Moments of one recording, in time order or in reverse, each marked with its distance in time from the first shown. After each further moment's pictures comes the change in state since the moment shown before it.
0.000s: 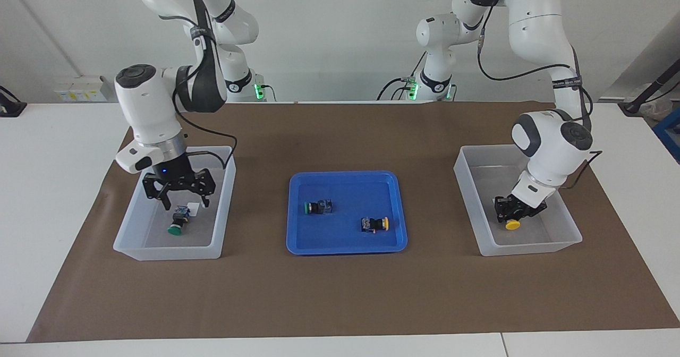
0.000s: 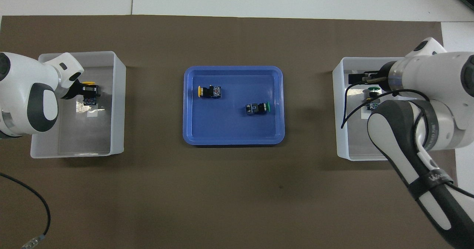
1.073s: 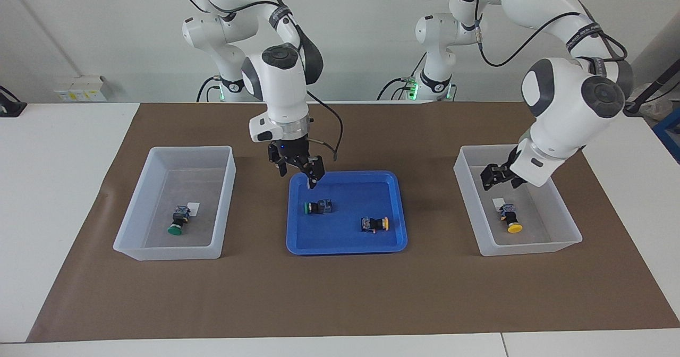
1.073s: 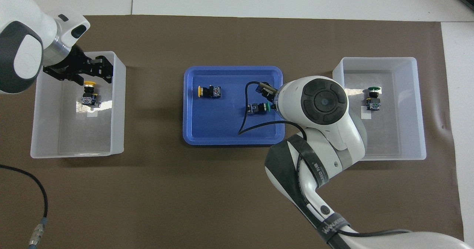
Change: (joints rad) left arm -0.192 -0.017 -0.014 0.486 0.025 -0.729 -0.388; right arm 0.381 0.061 0.005 0.065 -0.100 -0.120 1.136
